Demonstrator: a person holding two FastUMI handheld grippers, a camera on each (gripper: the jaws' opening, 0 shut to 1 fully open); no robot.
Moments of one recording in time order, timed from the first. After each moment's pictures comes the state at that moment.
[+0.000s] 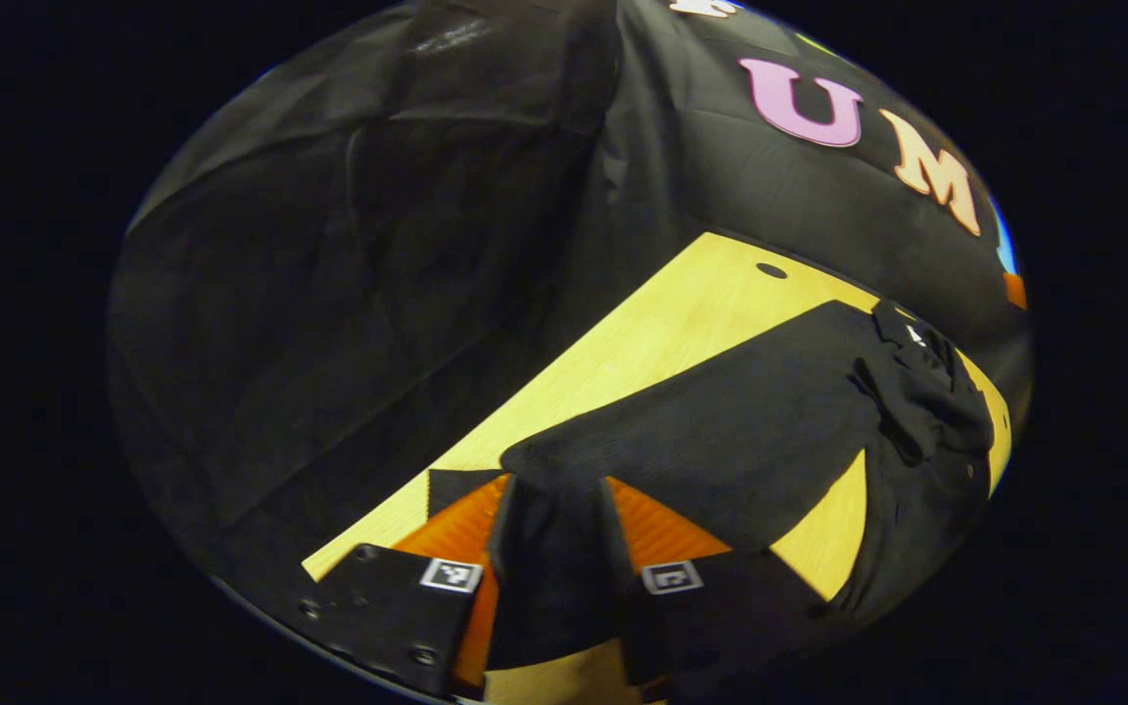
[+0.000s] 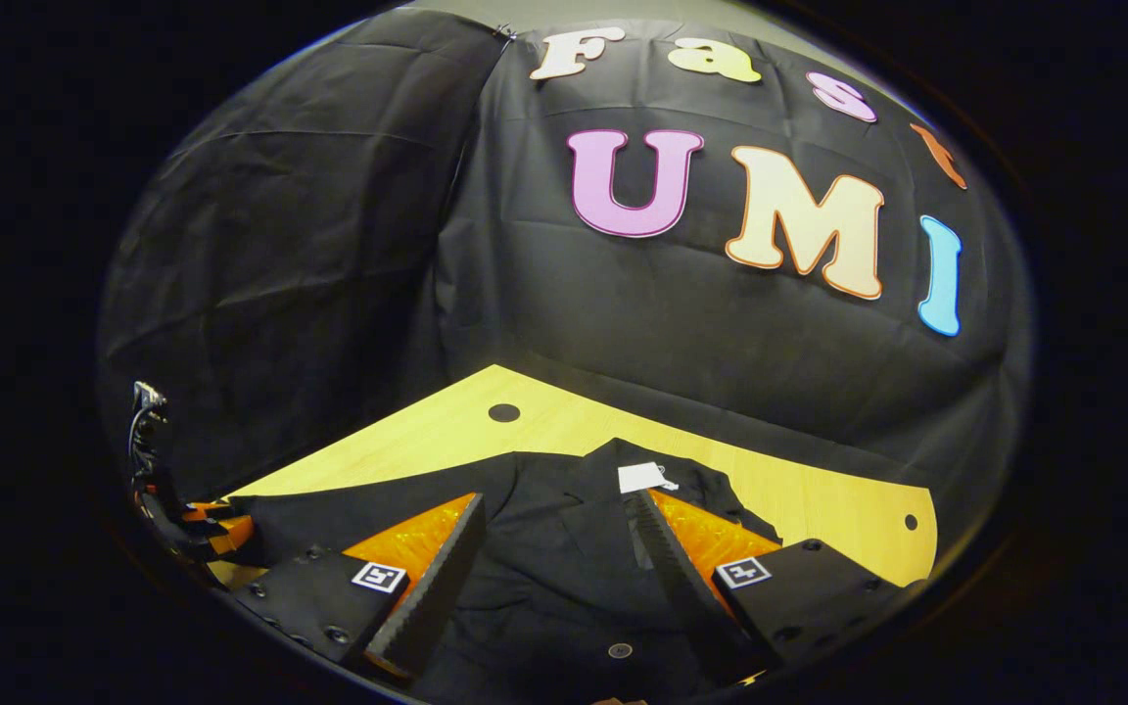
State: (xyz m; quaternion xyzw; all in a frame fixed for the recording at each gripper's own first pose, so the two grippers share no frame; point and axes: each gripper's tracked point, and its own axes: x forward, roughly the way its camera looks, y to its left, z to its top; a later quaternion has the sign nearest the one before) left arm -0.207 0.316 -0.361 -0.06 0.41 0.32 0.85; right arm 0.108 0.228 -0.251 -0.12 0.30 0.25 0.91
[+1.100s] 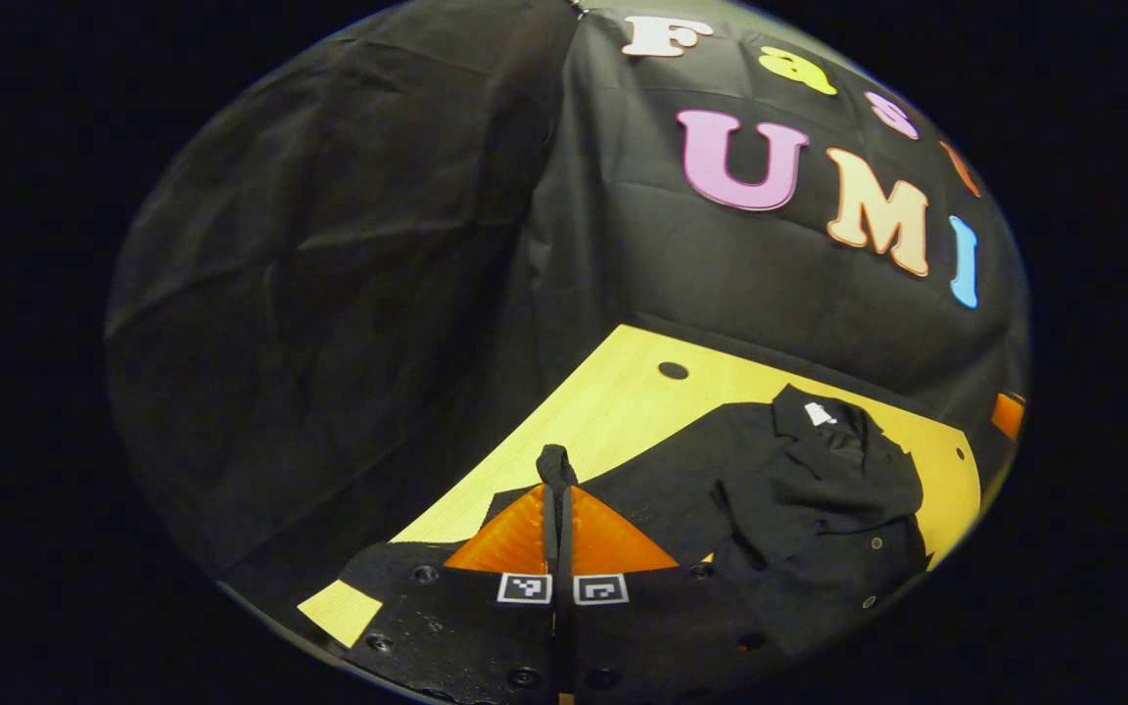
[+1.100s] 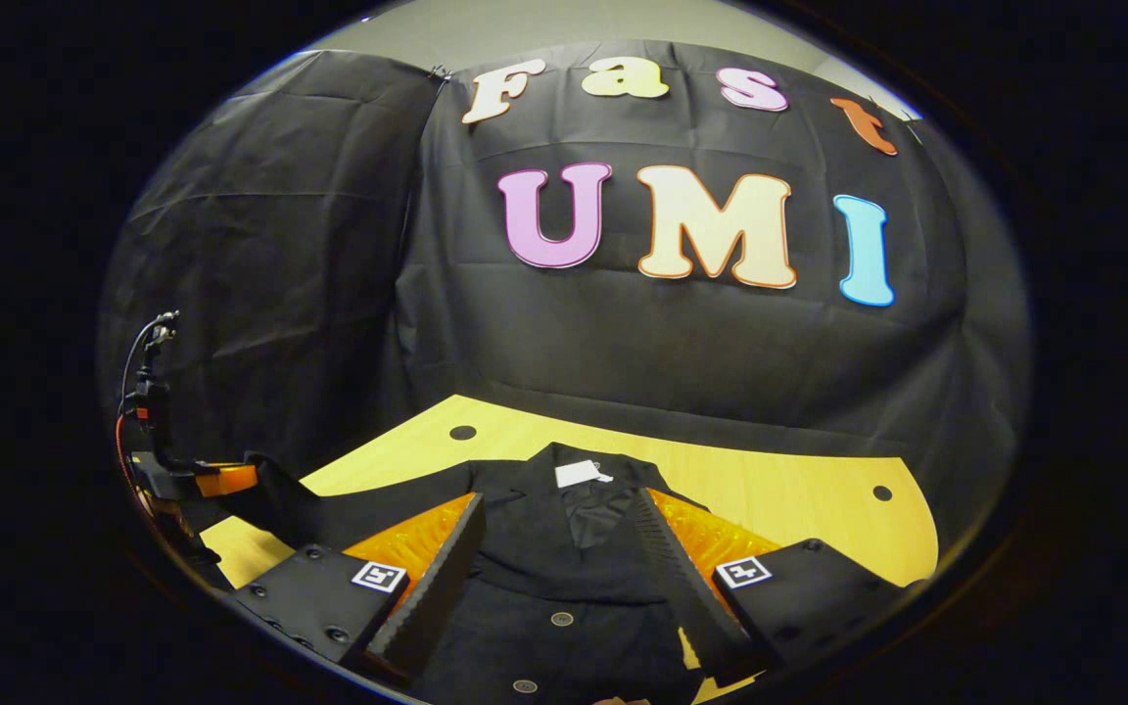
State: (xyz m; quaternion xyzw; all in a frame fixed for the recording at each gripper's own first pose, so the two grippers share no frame) left arm -0.097 0.268 -0.248 -0.04 0.32 0.25 0.91; right arm 0.083 0.116 -0.210 -0.06 0.27 0.20 0.94
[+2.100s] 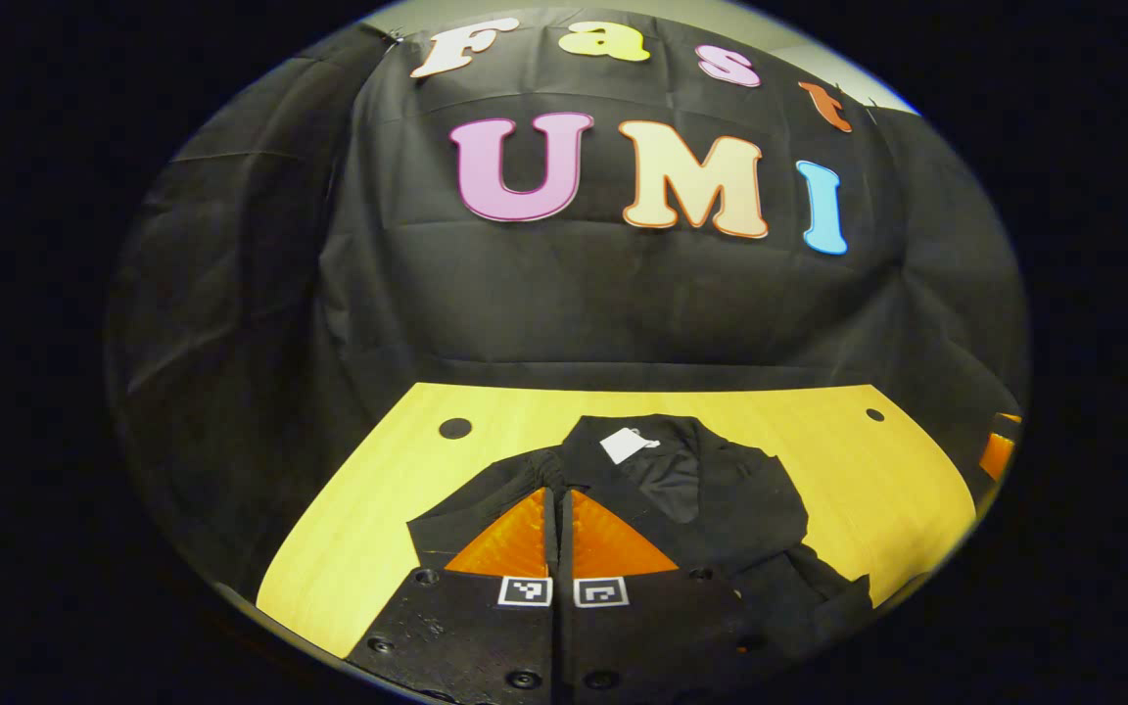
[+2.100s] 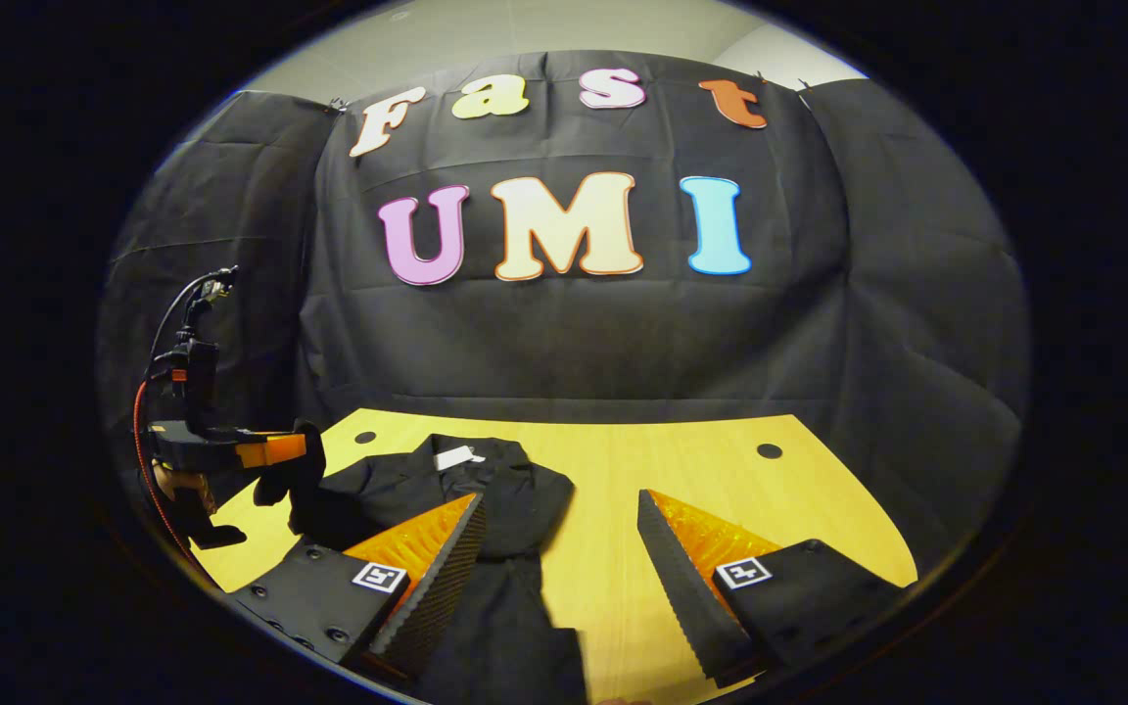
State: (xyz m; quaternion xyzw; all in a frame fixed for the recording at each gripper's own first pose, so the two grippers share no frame) left arm 0.055 0.066 -0.262 0.02 0.32 0.04 0.95; right arm 0.049 -0.070 -0.206 -0.01 0.27 0.07 0.96
